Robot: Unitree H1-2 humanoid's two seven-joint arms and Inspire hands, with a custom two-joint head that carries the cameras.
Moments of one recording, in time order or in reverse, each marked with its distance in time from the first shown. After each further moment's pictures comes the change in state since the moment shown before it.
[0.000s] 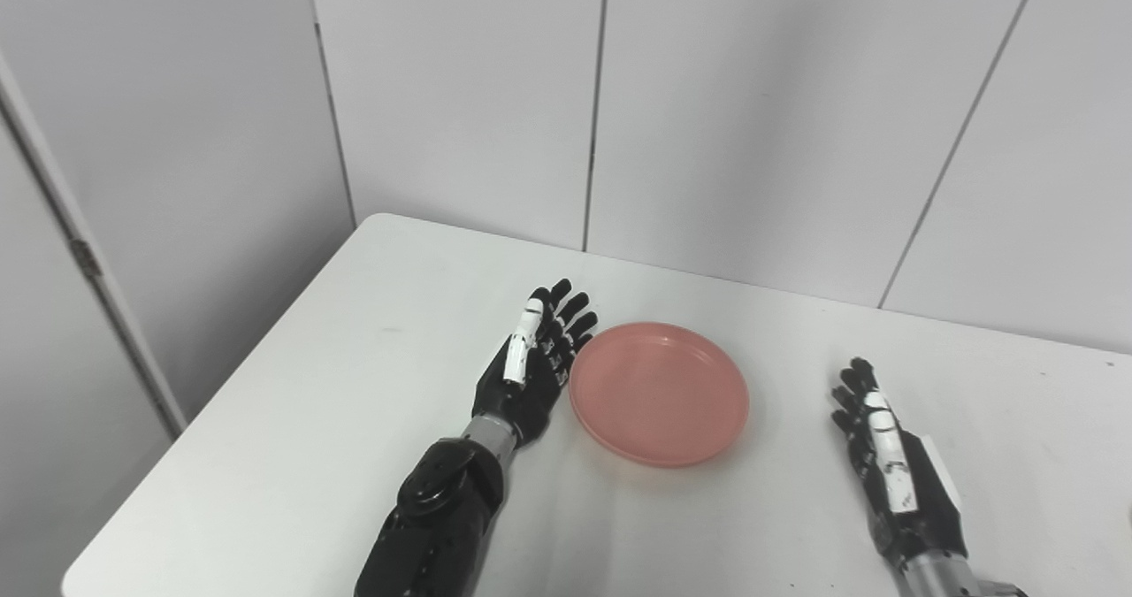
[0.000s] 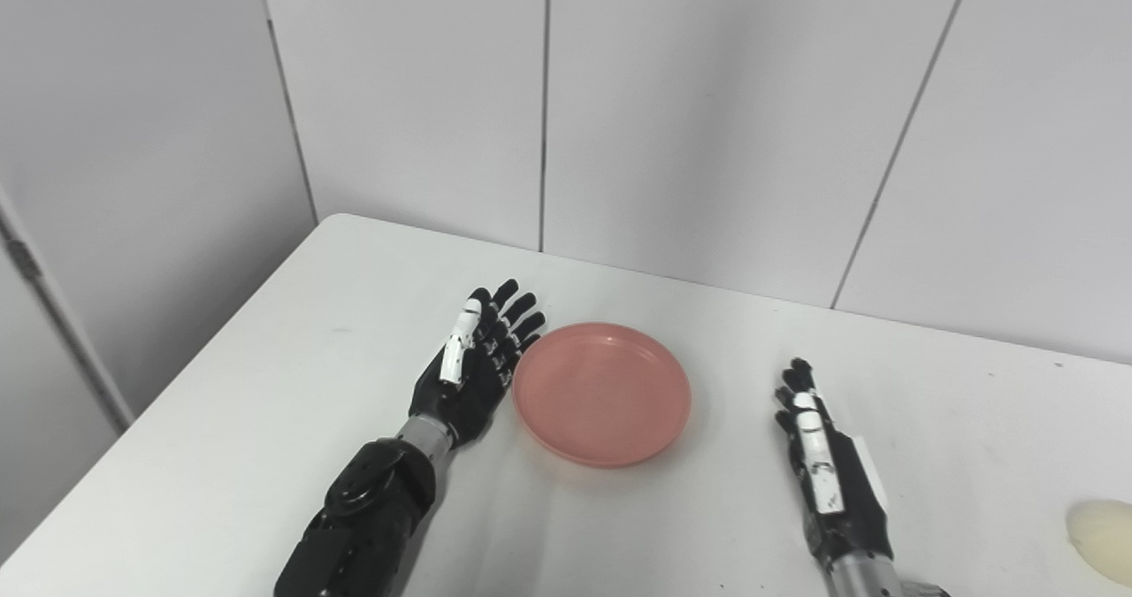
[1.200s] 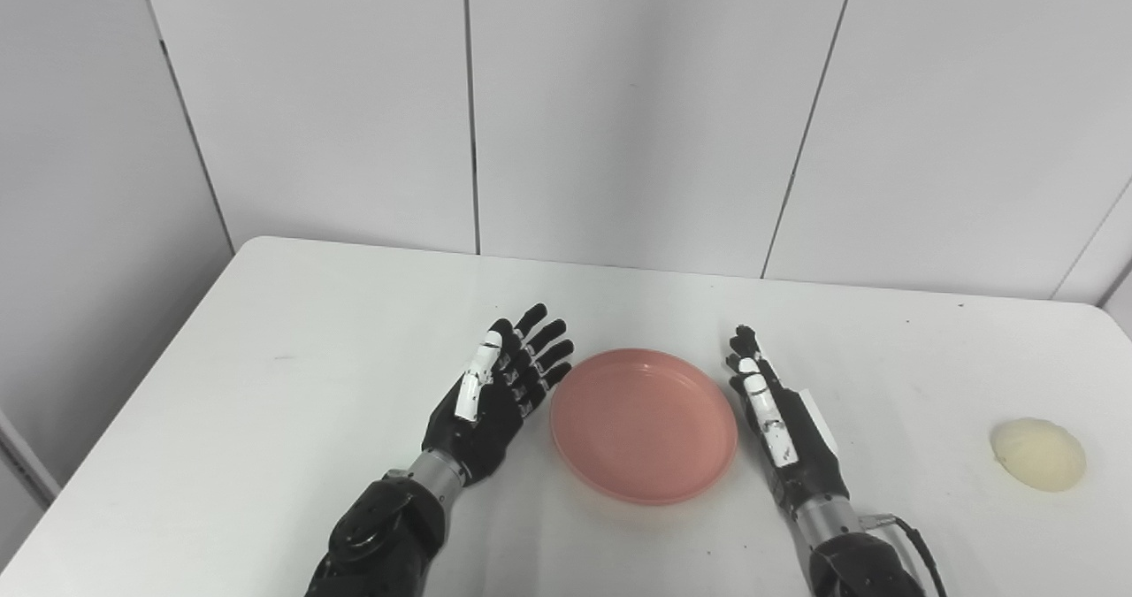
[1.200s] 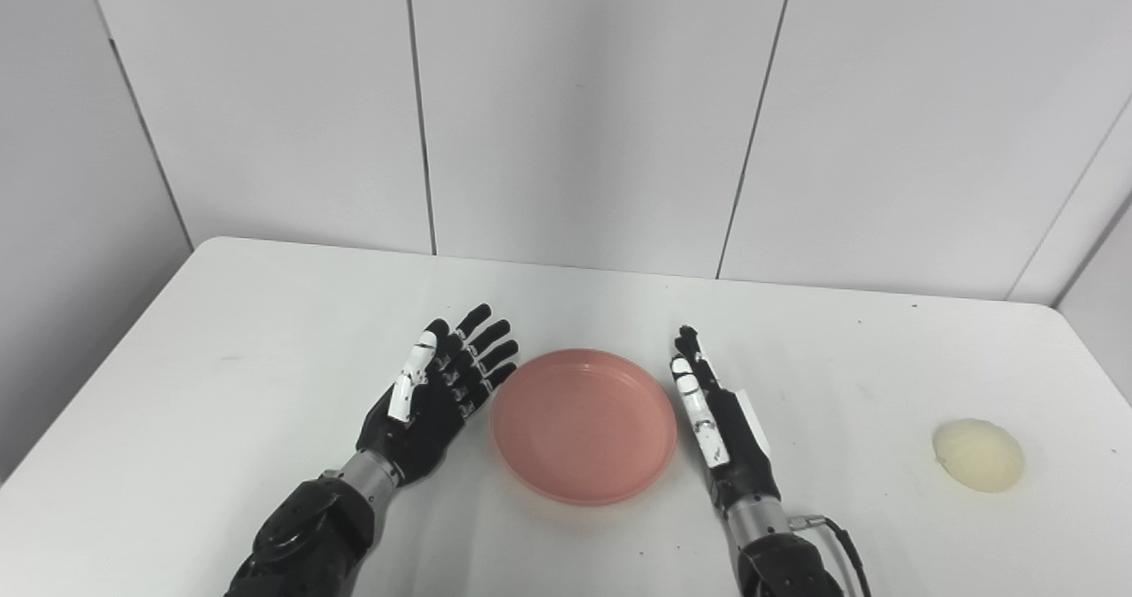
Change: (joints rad) left arm 0.034 0.009 -0.067 0.011 -0.001 0.000 -0.170; right arm -0.013 0.029 0.025 0.029 -0.107 -0.034 -0.061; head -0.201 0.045
